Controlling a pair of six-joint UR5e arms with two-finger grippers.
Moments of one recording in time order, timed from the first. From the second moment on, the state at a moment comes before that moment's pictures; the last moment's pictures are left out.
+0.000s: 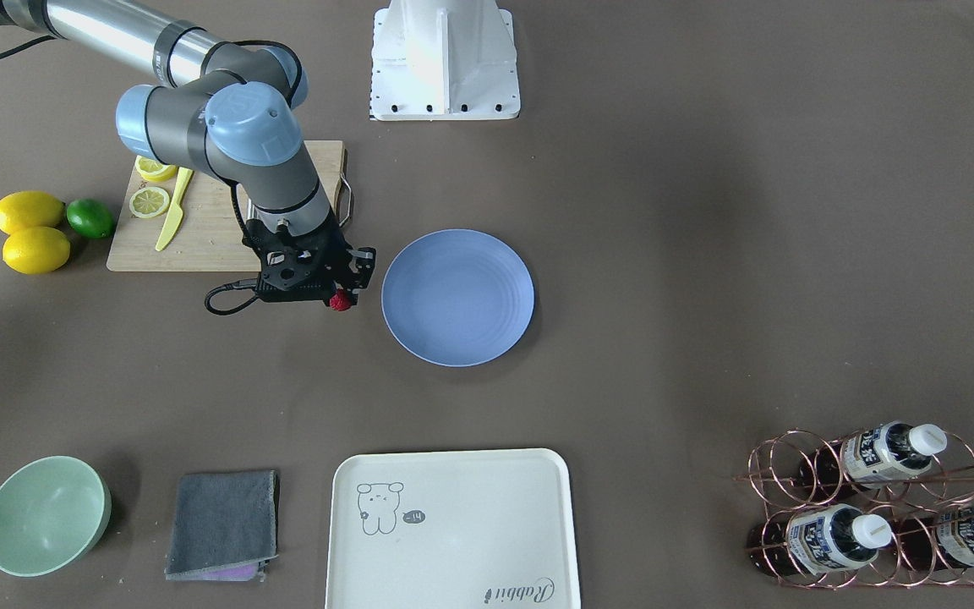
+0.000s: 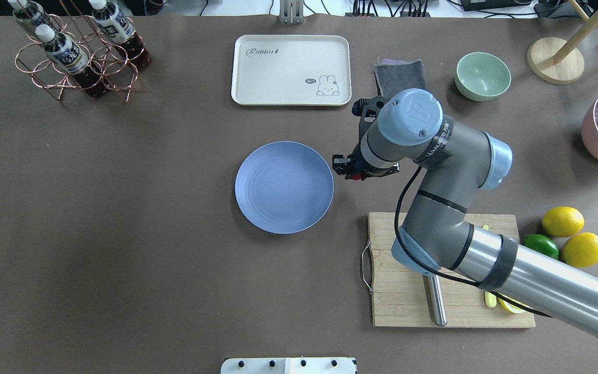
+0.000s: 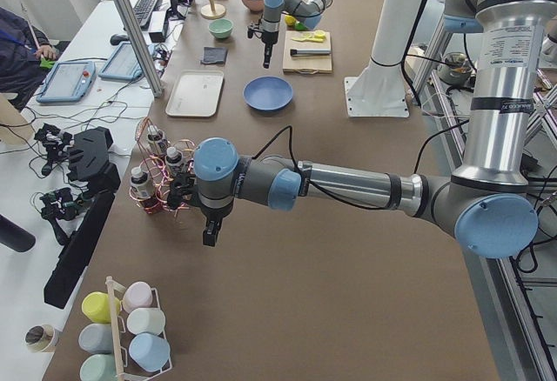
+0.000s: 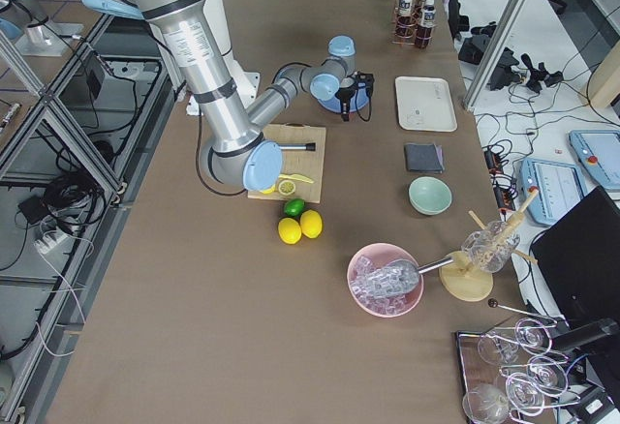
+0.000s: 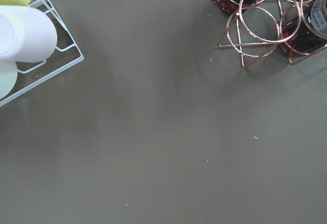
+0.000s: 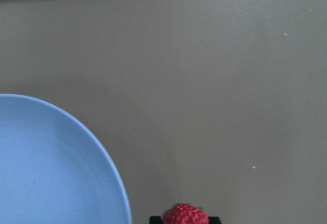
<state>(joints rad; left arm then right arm) -1.58 -1.62 -1.64 -1.71 -2.41 -0.07 0.60 -0.98 1.60 -1.37 1.89 1.22</state>
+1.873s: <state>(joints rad) -1.60 -1.58 -1.64 -1.72 -2.41 -0.05 0.46 -0.70 1.35 -1.39 1.74 1.38</state>
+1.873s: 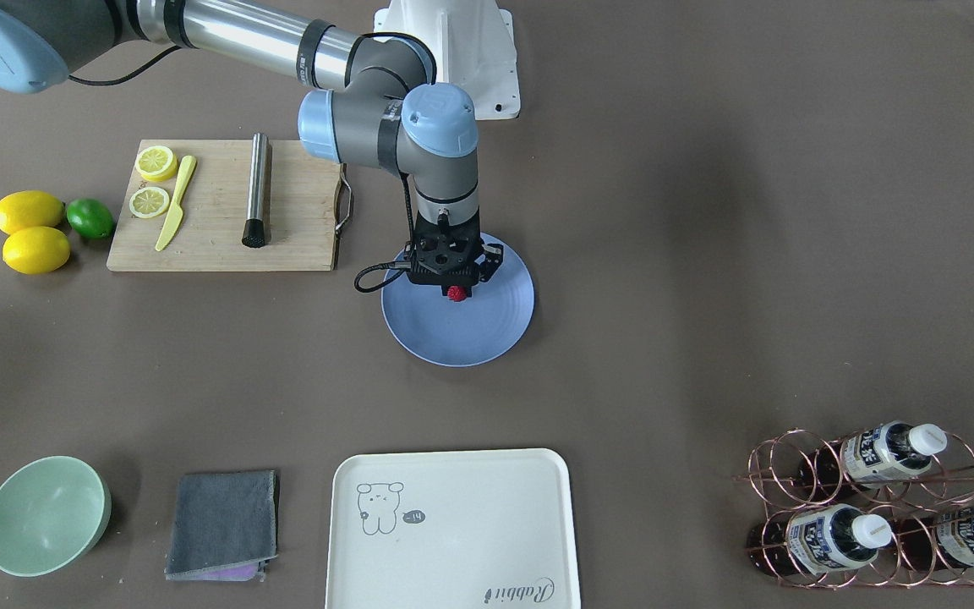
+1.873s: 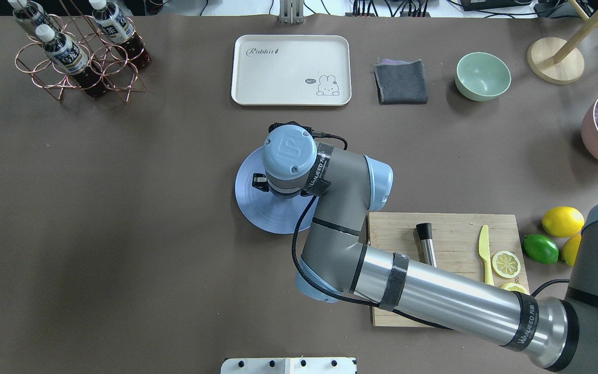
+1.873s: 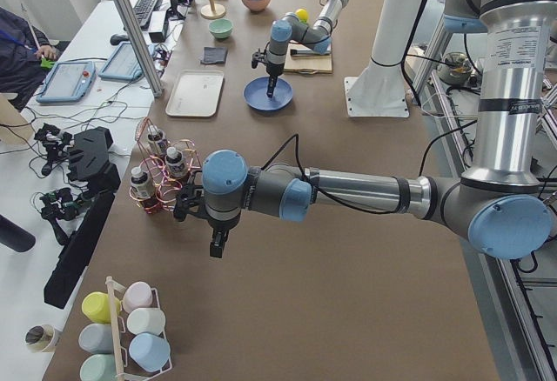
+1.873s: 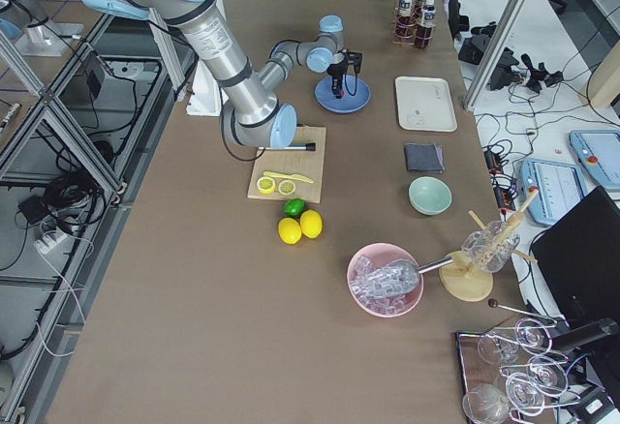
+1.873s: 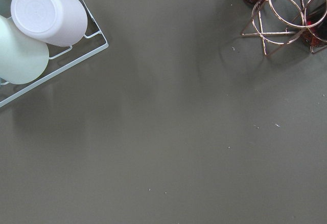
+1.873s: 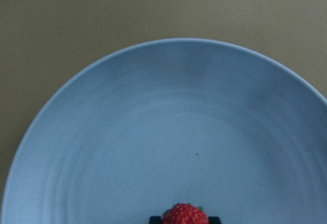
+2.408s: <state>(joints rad) -1.60 -1.58 -1.64 -1.72 -2.41 -0.05 0.47 -0.70 1.35 -1.39 1.74 1.34</state>
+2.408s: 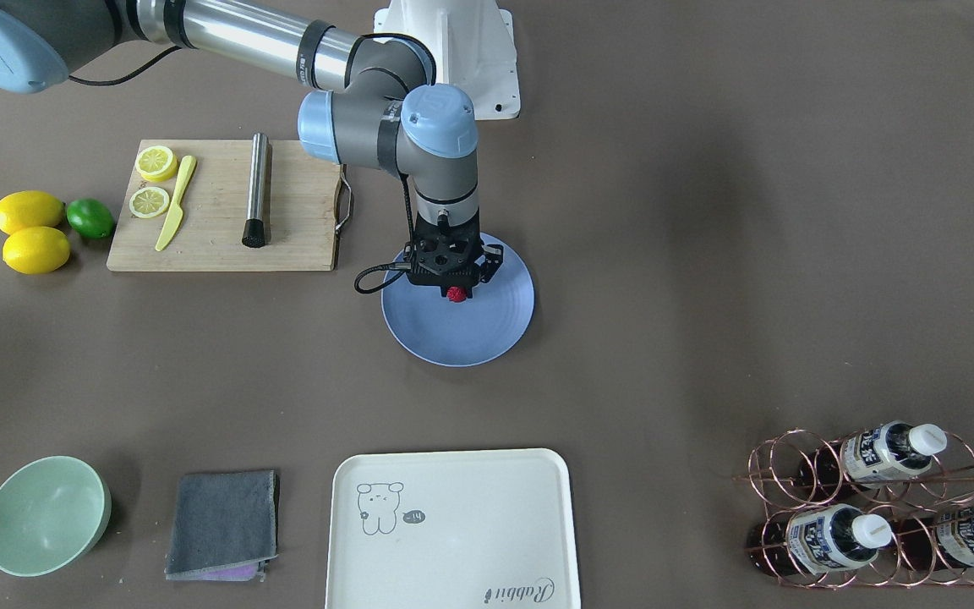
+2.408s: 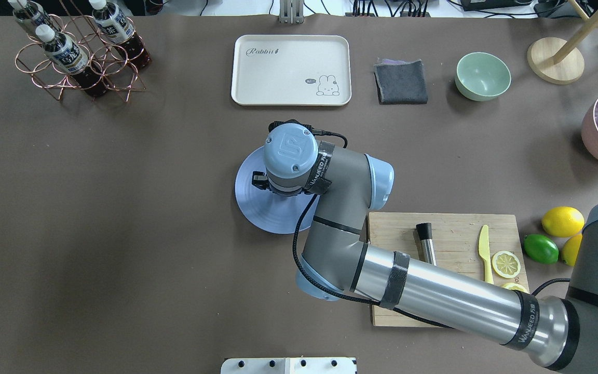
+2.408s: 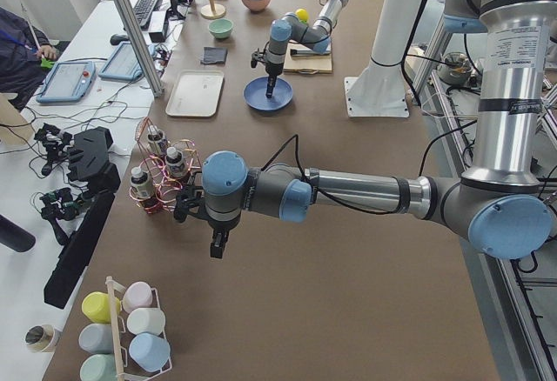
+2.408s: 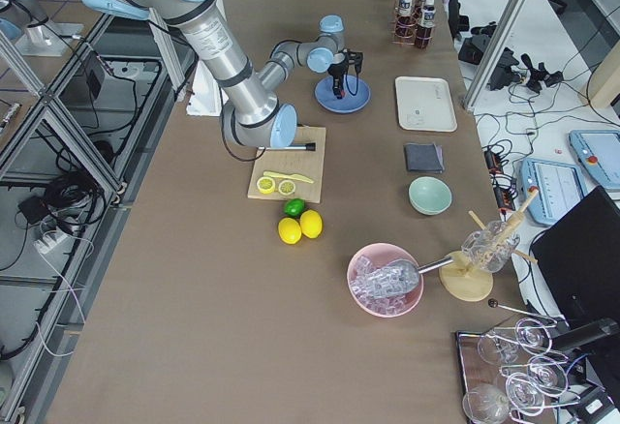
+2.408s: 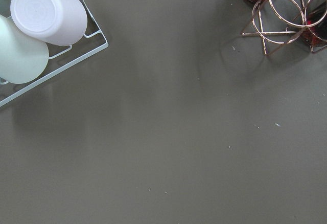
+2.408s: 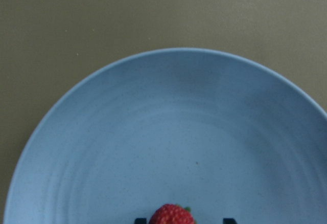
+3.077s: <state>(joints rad) -1.60 -1.56 -1.64 -1.72 -2.42 -0.05 0.77 -0.86 1.47 -1.41 1.98 0.98</state>
